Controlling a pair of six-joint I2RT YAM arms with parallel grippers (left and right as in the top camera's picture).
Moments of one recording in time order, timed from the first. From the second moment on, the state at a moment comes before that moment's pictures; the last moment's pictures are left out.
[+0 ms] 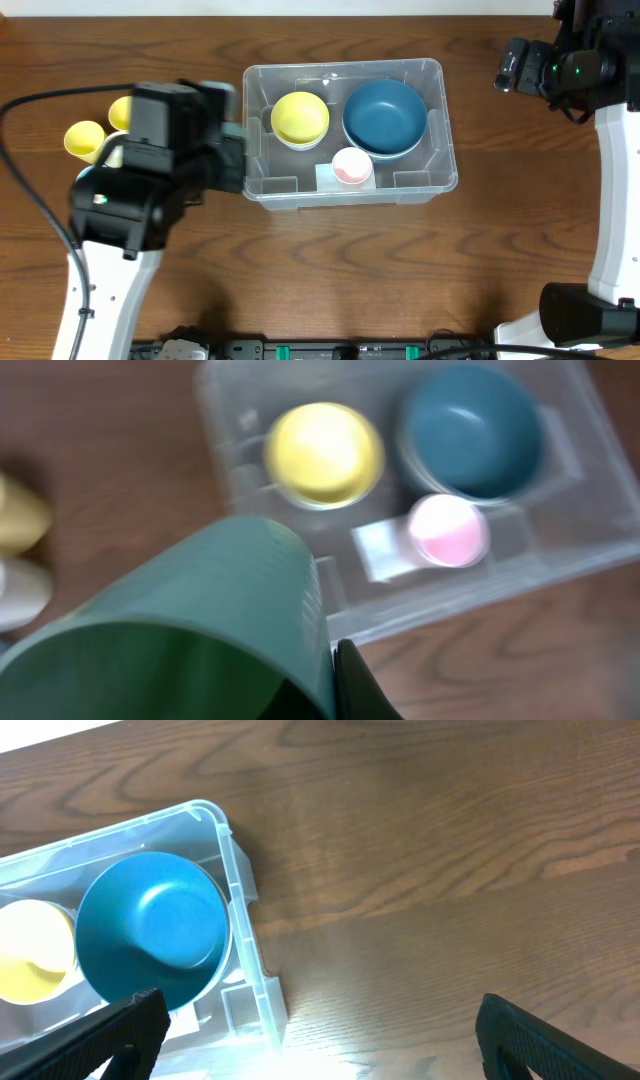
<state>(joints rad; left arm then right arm) -0.28 1.22 1.46 -1.13 0.14 -0.09 -0.01 1.70 2.08 -1.39 0.04 0.26</state>
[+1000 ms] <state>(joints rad) -0.62 1.60 1.48 -0.89 0.14 0.13 -0.01 1.70 2.08 -1.39 0.04 0.26</state>
